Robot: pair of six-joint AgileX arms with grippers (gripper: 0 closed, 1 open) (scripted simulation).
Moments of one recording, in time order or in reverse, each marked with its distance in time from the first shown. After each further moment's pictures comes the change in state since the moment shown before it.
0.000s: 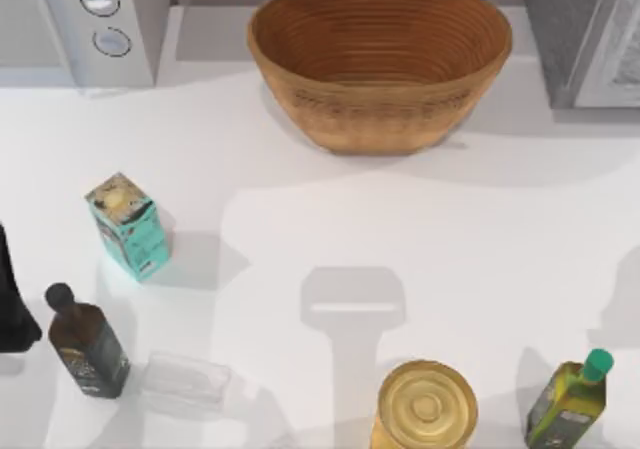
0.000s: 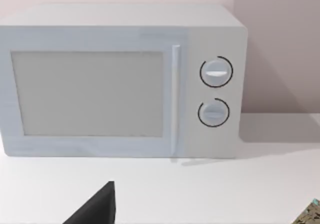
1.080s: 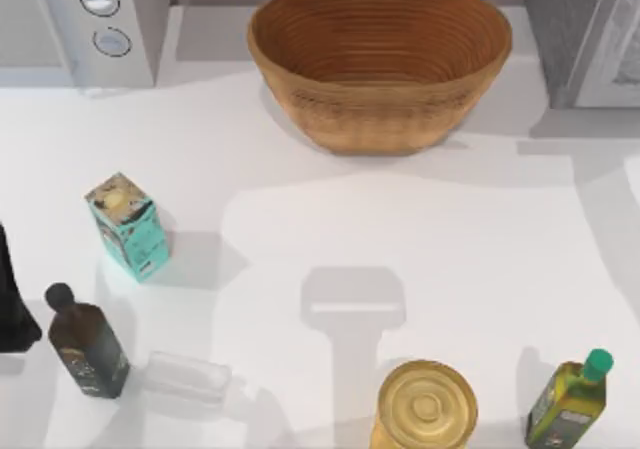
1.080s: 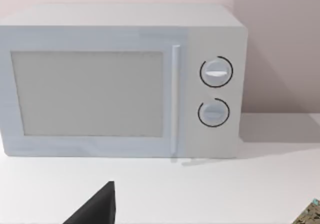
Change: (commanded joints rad) left arm 0.000 0.000 0.000 0.000 0.000 0.000; right arm 0.130 1.007 1.383 -0.386 0.163 0.030
